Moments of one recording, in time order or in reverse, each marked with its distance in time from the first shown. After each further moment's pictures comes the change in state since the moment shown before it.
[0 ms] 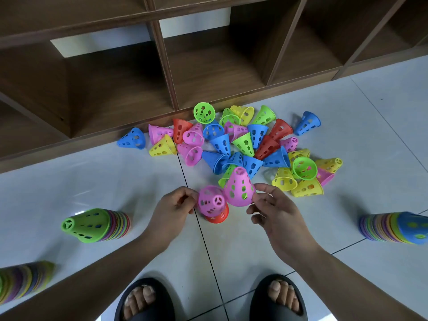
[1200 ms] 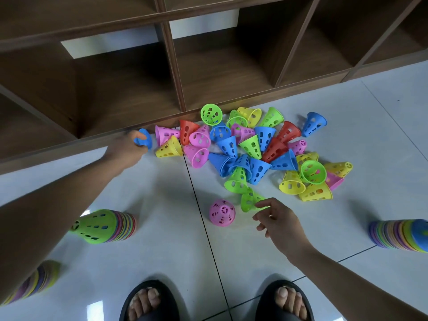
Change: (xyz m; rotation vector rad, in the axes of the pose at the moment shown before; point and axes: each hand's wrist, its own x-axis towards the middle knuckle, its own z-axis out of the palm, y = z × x) left_hand 0.166 0.013 -0.161 0.665 0.221 -0.066; right_hand 0.030 0.038 -0.025 -0.683 0.102 0.046
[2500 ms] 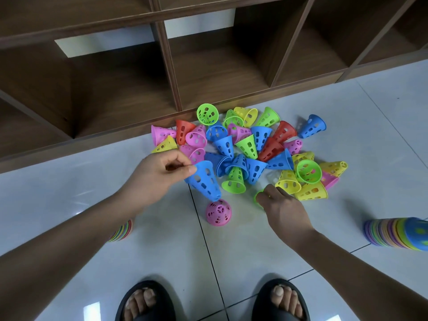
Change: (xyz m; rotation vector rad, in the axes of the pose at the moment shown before) left_hand -0.148 0.098 0.009 -0.450 -0.245 0.375; right_hand 0.041 0.013 -0.027 -1.136 0.181 -0.766
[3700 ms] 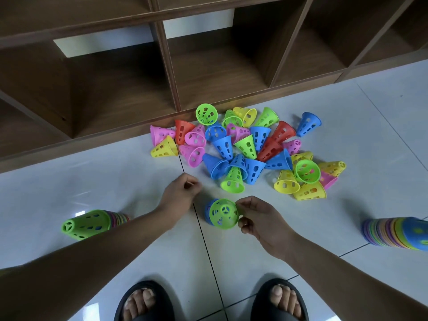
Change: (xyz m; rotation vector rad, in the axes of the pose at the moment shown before) left_hand 0.013 -0.083 0.086 -0.163 0.153 -0.382; right_hand 0.004 -0.065 -0.029 1.706 -0.361 0.801
